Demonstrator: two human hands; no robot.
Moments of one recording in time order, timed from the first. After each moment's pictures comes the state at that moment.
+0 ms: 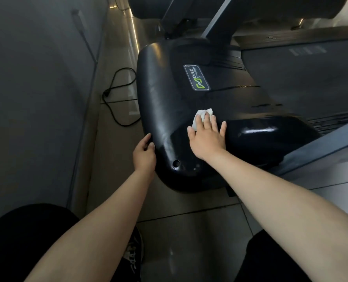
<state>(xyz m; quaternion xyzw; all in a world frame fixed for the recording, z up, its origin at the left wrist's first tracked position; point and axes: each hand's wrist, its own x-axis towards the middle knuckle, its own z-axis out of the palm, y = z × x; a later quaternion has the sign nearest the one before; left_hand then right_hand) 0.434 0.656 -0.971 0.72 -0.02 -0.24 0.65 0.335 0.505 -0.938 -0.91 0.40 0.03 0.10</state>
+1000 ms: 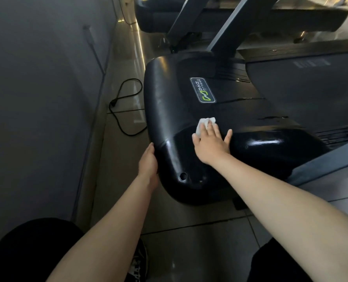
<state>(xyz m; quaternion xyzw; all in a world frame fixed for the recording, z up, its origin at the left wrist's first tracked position) 0.451 0.653 -0.954 0.64 0.07 -0.35 0.68 0.358 0.494 -0.930 -0.91 0.39 0.06 0.11</state>
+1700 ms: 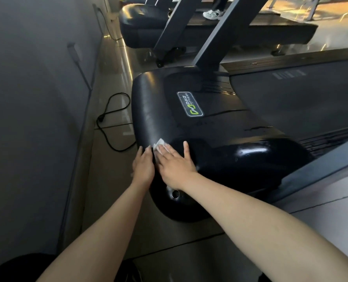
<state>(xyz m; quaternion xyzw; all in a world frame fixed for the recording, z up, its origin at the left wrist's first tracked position) 0.484 0.622 -0.957 0.82 -0.16 -0.22 0.51 0.390 0.539 -0.937 -0.98 0.20 0.05 0.05</state>
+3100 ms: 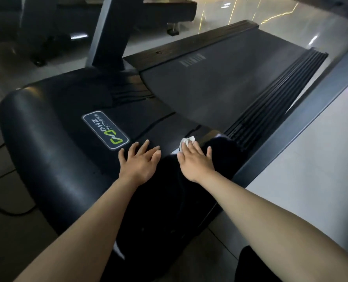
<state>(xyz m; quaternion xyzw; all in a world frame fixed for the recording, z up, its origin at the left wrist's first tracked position) 0.468 0.404 -0.922 0.75 -0.60 -0.27 0.08 0.286 0.348 -0.924 -0.78 0.60 0.09 0.19</state>
